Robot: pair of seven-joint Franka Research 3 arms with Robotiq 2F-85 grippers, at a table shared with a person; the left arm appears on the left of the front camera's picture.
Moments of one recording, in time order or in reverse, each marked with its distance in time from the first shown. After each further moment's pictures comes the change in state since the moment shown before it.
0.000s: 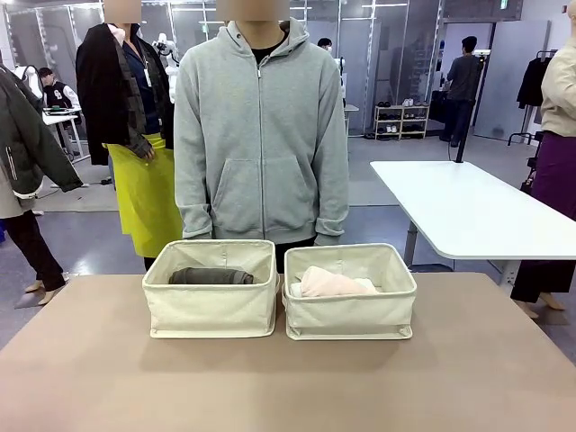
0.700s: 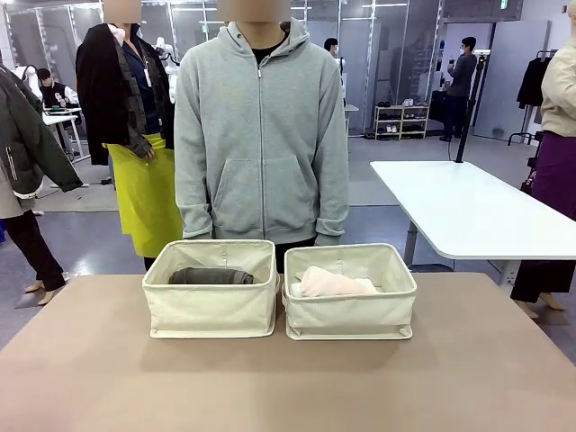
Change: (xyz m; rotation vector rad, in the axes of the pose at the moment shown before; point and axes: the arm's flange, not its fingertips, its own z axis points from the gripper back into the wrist) left arm 0.000 0.000 0.000 0.000 0.000 0.000; right arm 0.000 0.000 0.000 0.000 0.000 0.000
